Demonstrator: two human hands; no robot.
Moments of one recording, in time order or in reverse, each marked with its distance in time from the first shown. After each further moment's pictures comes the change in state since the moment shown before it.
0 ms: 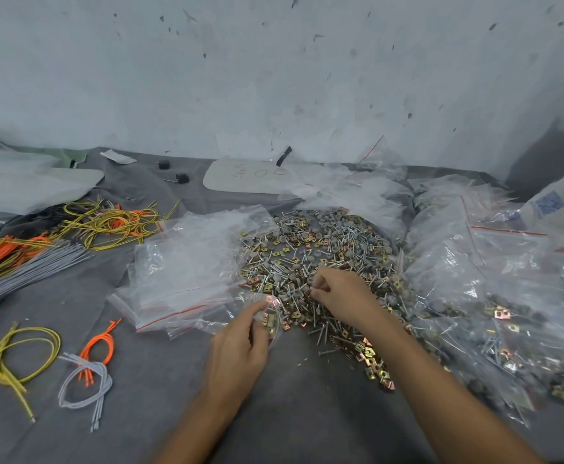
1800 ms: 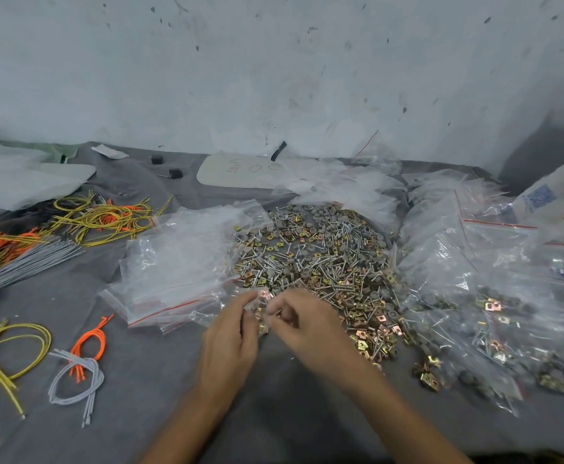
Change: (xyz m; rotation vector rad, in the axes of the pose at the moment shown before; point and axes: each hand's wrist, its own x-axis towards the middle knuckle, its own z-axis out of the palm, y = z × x) left_hand -0.002 -0.006 0.004 -0.028 0.051 0.051; right_hand -0.076 -0.047 0.026 0.395 0.154 -0.334
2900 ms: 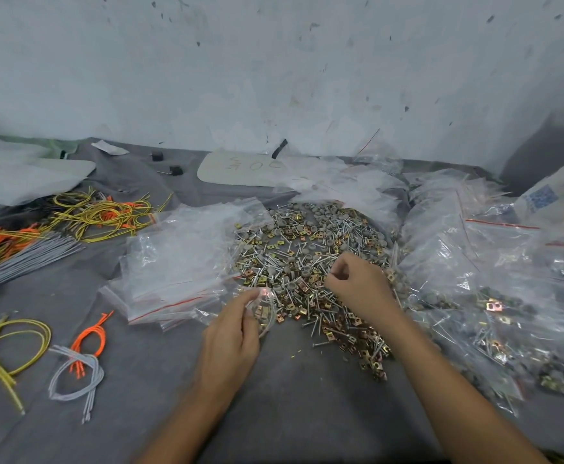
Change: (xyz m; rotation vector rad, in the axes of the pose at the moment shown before) left_hand -0.001 0.002 -0.003 0.012 -0.041 -0.046; right_hand 0.039 0.057 -0.062 -0.175 0.100 0.329
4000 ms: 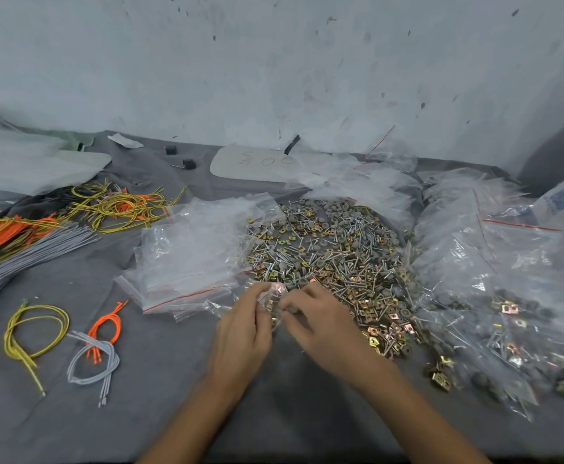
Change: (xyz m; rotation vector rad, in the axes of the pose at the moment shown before) left_hand 0.000 -0.002 0.002 0.029 0.000 0.014; right_hand -0.063 -0.045 0.047 -0.019 -0.113 -0.437
